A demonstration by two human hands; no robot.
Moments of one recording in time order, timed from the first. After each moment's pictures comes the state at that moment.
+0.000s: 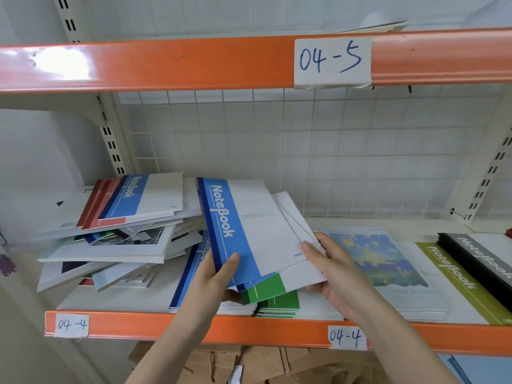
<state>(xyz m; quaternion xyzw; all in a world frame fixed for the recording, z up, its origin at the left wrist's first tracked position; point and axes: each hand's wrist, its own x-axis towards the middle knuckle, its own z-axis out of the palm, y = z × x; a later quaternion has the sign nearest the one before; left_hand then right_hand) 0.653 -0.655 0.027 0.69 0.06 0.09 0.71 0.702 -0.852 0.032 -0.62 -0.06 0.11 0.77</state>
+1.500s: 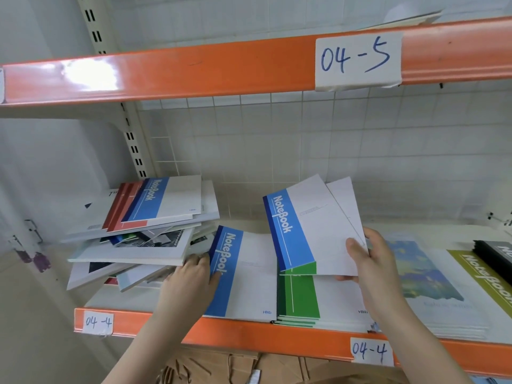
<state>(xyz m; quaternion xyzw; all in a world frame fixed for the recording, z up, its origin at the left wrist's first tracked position) 0.687 -0.582 0.000 0.99 0.14 0.08 0.01 0.730 -0.860 0.017 -0.68 0.00 -0.12 0.72</state>
